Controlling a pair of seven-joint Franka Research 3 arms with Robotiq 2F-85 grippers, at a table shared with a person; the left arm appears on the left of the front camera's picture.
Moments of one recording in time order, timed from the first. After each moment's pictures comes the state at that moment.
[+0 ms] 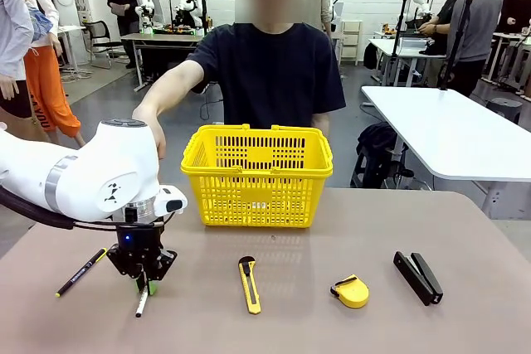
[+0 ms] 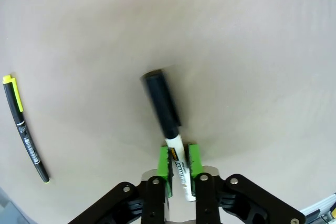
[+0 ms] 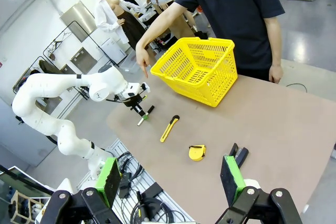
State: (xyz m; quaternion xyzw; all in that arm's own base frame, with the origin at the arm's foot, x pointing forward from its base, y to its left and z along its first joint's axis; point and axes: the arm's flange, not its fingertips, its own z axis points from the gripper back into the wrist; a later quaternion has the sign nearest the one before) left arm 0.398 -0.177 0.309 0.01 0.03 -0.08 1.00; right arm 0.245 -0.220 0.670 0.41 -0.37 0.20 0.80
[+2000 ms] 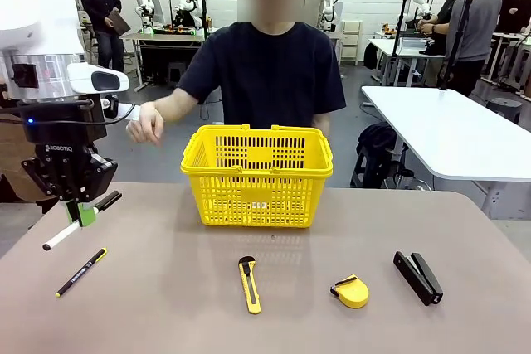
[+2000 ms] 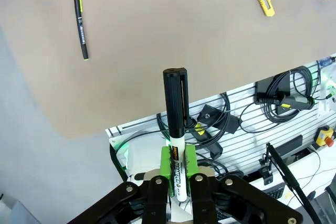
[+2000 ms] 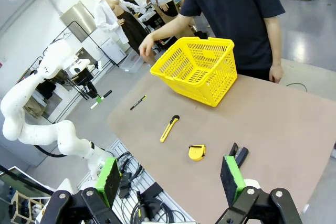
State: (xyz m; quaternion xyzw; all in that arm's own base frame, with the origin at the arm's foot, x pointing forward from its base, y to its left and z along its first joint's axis) left arm 0.312 -0.143 0.554 -0.03 0.06 -0.12 0.99; right arm 0.246 -0.221 0.670 0.41 -0.37 0.20 0.81
